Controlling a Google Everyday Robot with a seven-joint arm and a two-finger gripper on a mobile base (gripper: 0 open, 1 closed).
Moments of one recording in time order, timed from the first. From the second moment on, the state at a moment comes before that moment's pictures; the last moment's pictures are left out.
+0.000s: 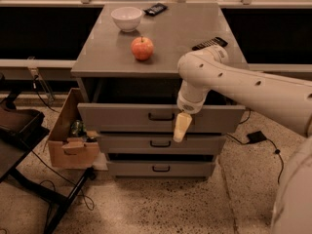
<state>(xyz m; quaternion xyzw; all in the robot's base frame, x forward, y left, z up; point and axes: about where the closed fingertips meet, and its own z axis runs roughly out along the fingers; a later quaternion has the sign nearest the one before) 0.642 -0.112 0.673 -0.58 0.81 -0.03 0.11</state>
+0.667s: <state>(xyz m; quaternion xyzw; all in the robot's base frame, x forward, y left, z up) 0.609 -0.110 0.662 -0.55 0.83 -0.01 0.08</state>
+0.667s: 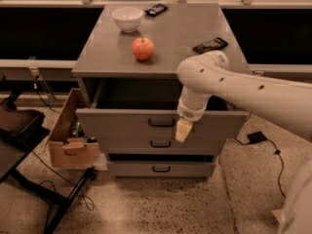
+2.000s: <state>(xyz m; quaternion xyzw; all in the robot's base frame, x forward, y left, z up) 0.591 -0.108 0.685 -0.55 0.83 -0.01 0.06</state>
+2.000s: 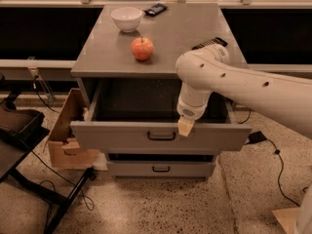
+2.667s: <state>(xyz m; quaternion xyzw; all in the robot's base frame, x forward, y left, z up) 0.571 -0.112 0.688 -0.55 0.83 -0.02 0.06</state>
